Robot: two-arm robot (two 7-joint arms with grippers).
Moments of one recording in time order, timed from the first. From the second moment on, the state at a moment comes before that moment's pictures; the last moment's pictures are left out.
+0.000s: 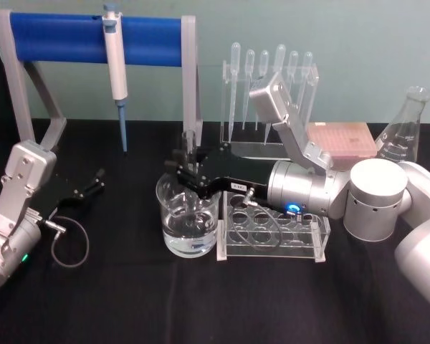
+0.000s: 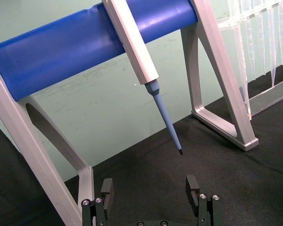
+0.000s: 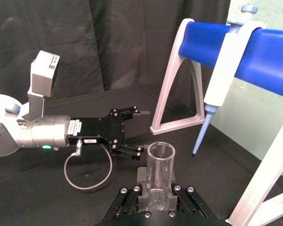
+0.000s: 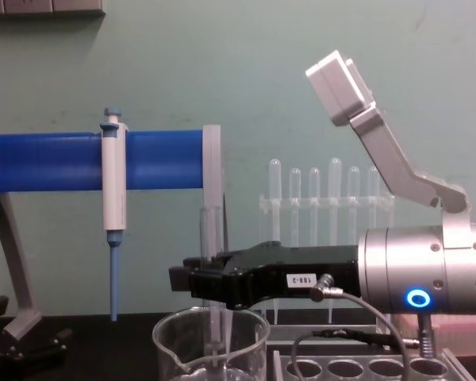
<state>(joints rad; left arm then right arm) -0.20 0.60 0.45 -1.41 -0.25 -0.12 0.03 0.60 0.34 -0.69 -1.30 0.48 0.10 0.65</state>
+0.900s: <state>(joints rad) -0.20 0.60 0.45 -1.41 -0.25 -0.12 0.03 0.57 0.35 -0.69 -1.31 0.46 0.10 0.64</state>
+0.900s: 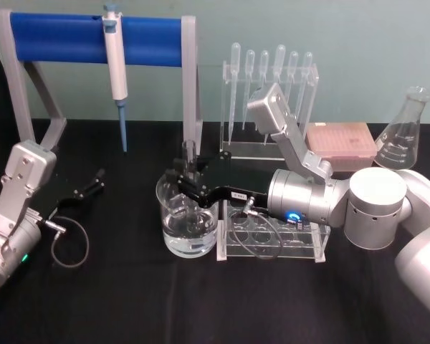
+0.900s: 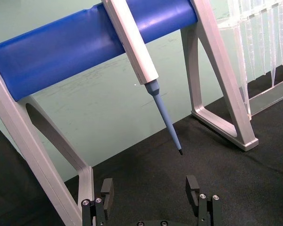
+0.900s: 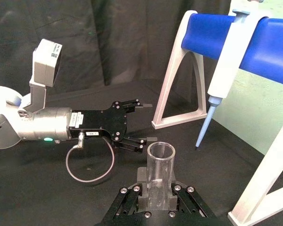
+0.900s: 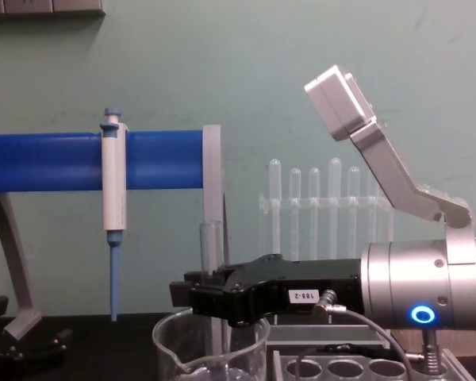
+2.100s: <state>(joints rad) -0.20 0.60 0.45 -1.41 -0.25 -0.12 0.03 0.57 0.35 -0.69 -1.31 0.46 0.10 0.64</state>
